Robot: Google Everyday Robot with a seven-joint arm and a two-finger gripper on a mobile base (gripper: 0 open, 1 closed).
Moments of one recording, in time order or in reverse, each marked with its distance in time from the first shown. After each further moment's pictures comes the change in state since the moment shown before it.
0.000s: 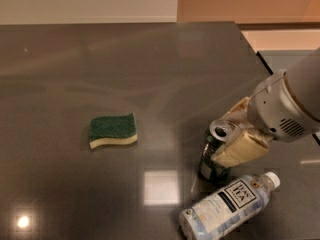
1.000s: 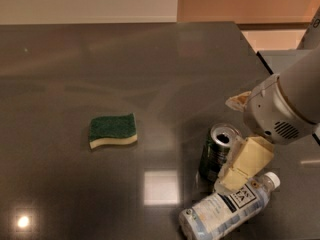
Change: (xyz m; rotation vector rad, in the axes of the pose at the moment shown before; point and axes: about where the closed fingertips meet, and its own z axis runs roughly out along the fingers) arm 0.003 0.002 0.008 -0.017 0.017 0.001
